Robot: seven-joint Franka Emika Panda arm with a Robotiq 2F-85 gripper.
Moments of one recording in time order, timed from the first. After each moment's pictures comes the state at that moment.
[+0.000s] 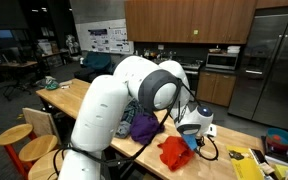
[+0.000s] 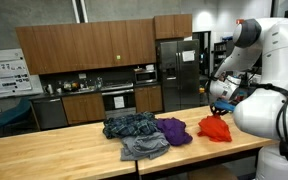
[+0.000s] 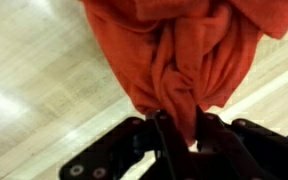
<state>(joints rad) -0.78 0.46 0.32 -2.19 0.47 2.89 -0.29</state>
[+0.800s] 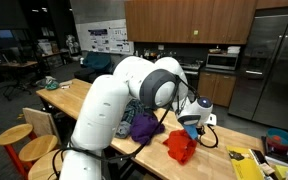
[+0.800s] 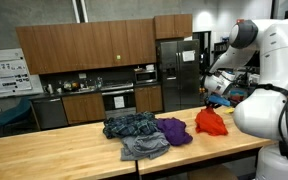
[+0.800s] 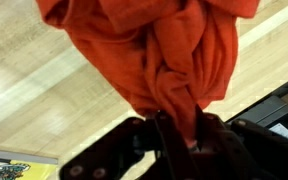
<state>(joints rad) -0.72 0.47 0.32 -2.08 0.54 2.87 -0.31</state>
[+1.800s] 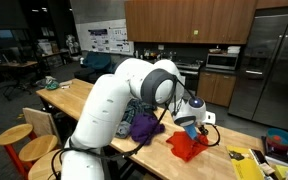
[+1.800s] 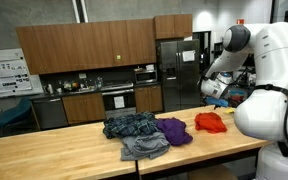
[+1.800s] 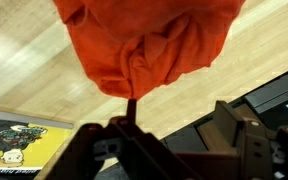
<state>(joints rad) -0.59 0.50 0.22 -2.08 0.54 3.11 -0.25</state>
